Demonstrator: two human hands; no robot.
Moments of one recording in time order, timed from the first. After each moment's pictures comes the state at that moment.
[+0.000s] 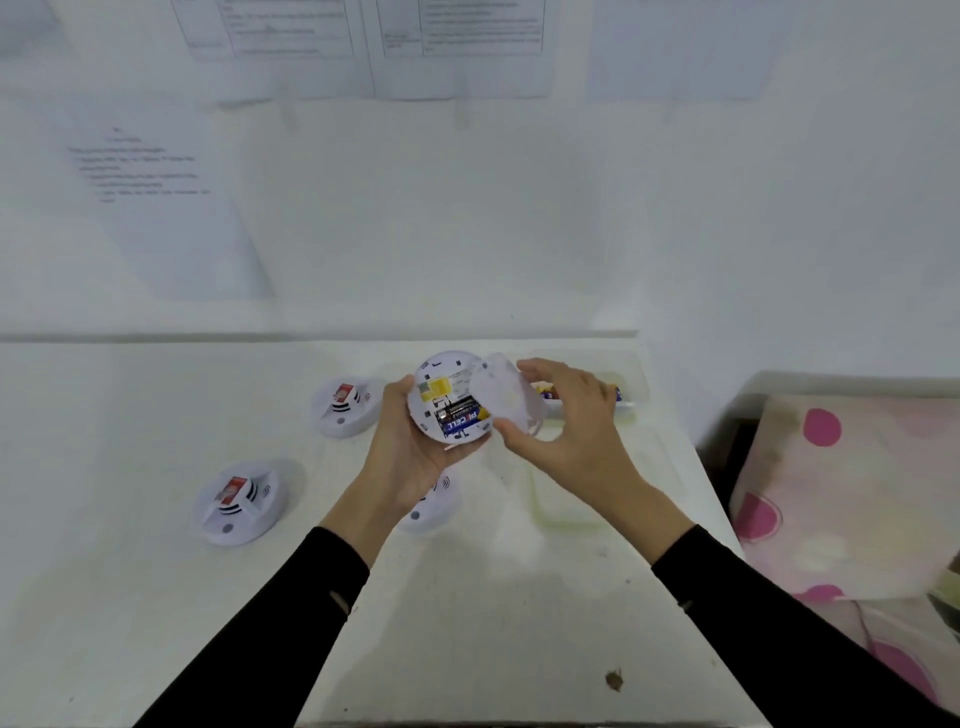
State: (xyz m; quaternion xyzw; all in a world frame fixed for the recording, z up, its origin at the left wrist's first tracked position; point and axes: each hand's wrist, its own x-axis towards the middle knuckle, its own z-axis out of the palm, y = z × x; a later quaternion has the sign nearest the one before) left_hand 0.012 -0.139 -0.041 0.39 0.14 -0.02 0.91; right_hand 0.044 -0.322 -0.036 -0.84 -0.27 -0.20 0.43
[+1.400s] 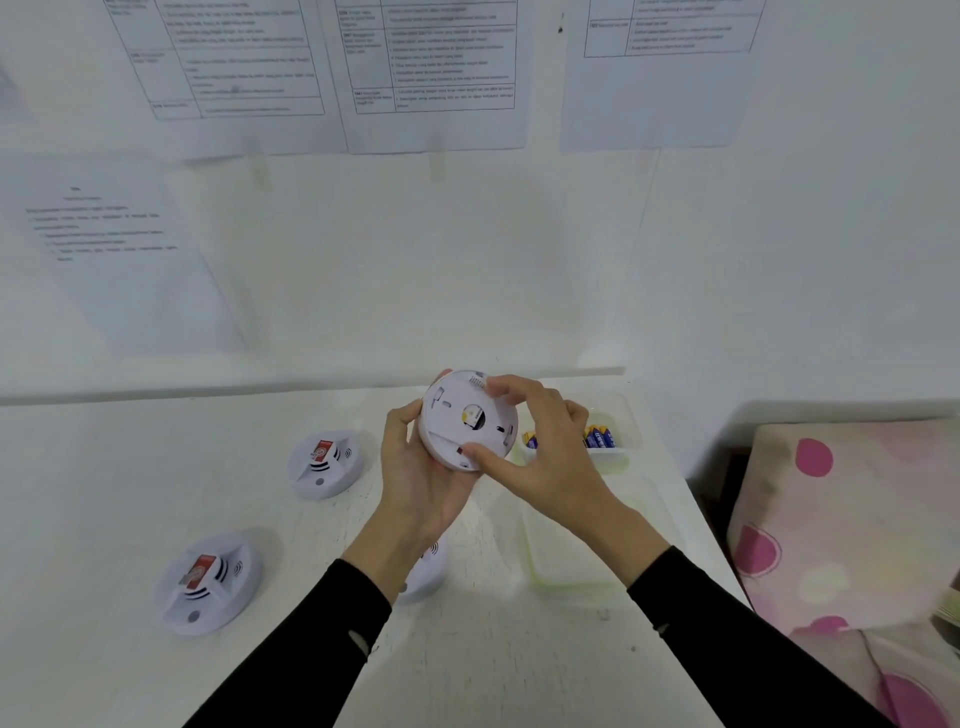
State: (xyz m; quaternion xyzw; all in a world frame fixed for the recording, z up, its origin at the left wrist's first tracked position) left_hand 0.052 -0.161 -0.020 0.31 0.09 -0.02 0.95; right_hand 0.074 -0.303 -0.017 -0.83 -0.28 -0.16 0.46
